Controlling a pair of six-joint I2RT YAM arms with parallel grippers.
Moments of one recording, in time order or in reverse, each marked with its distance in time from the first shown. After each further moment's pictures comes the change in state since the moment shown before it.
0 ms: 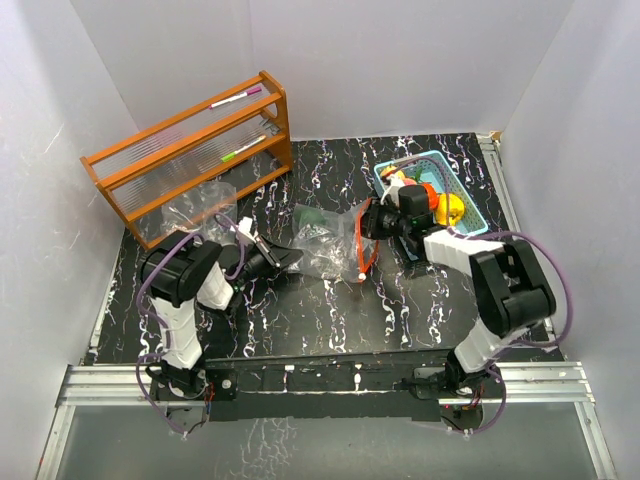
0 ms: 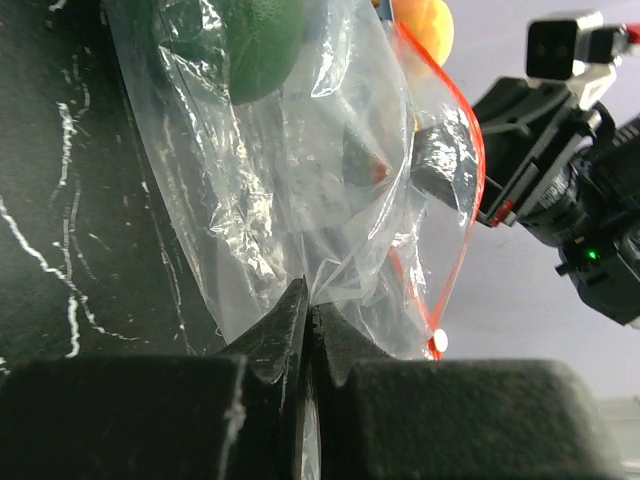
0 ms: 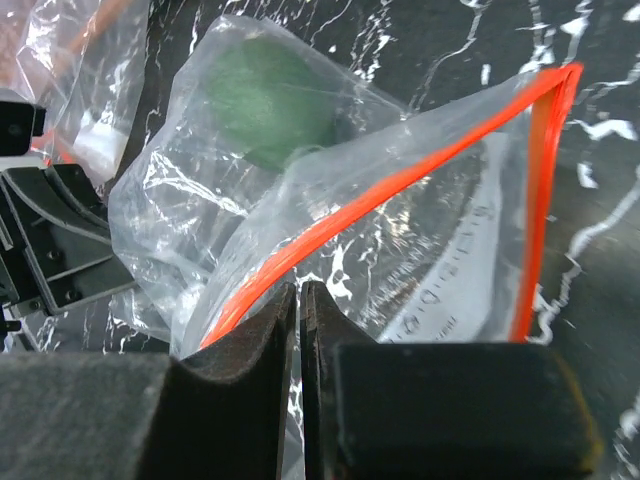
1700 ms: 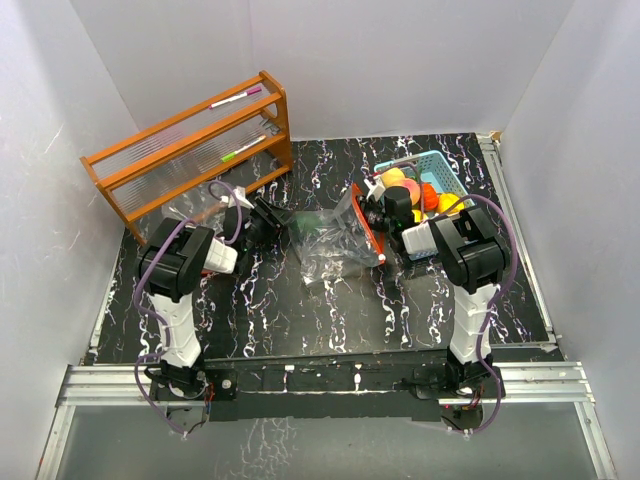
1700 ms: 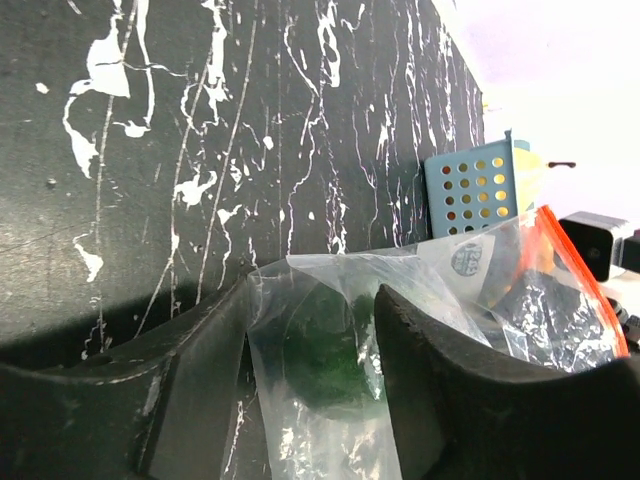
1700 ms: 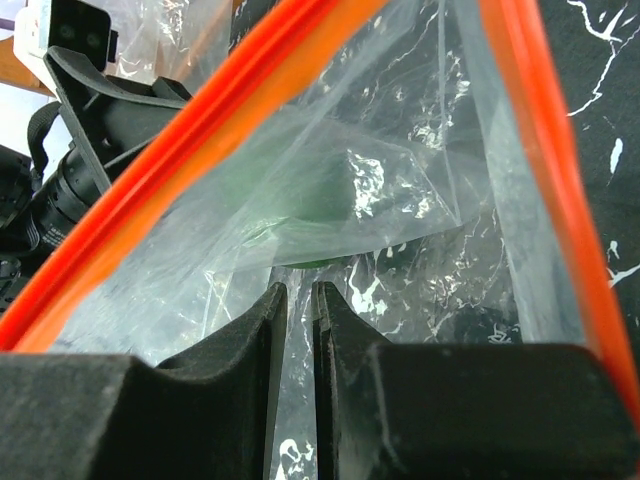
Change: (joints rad) left arm 0.069 0.026 0.375 -0.523 -0.278 0.156; right arm 0.024 0.435 0.140 0.459 -0.244 0.294
